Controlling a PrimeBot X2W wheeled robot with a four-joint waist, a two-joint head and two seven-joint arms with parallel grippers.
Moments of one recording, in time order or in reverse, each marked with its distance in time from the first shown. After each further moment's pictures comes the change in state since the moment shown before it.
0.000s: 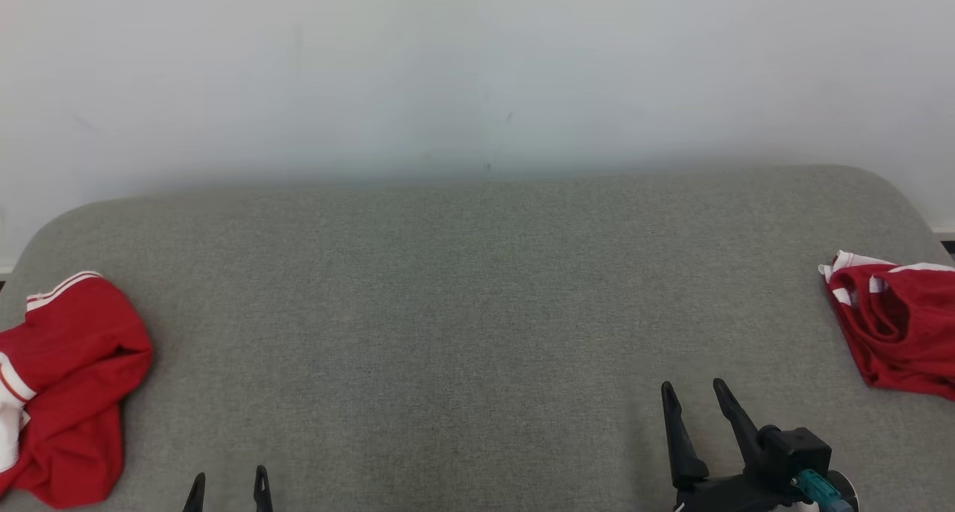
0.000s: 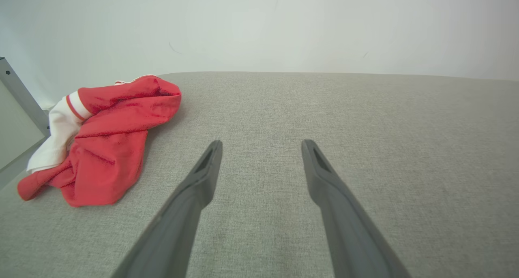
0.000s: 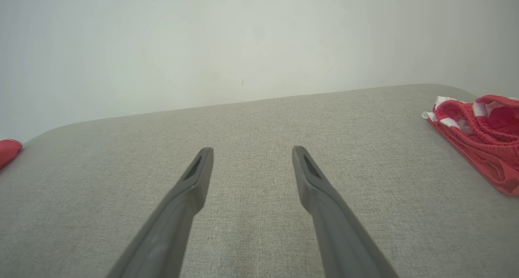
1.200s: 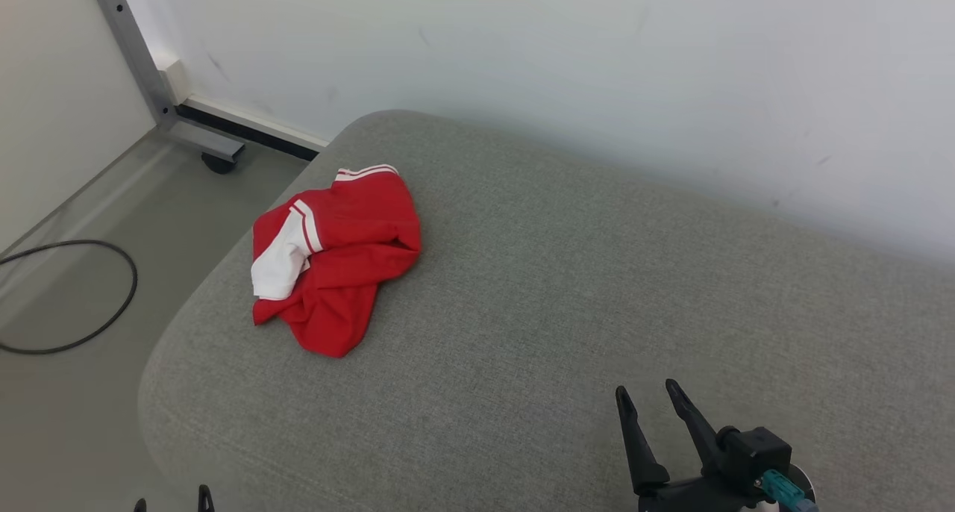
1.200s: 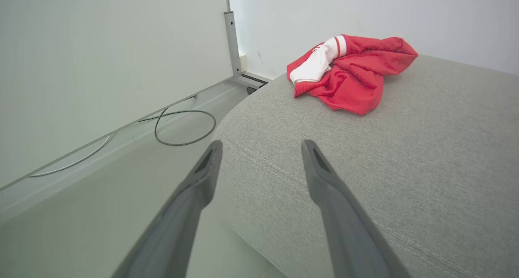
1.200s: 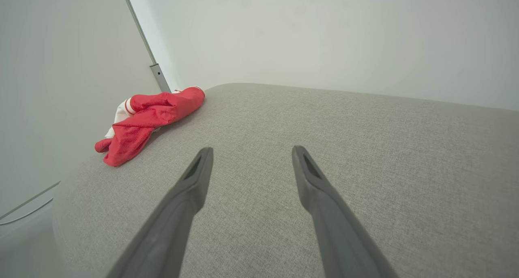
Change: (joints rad) left arm 0.023 0.000 0.117 0.009 0.016 0.008 0.000; right arm 0.000 0.001 0.119 -0.010 0.055 0.000 0.000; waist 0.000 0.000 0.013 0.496
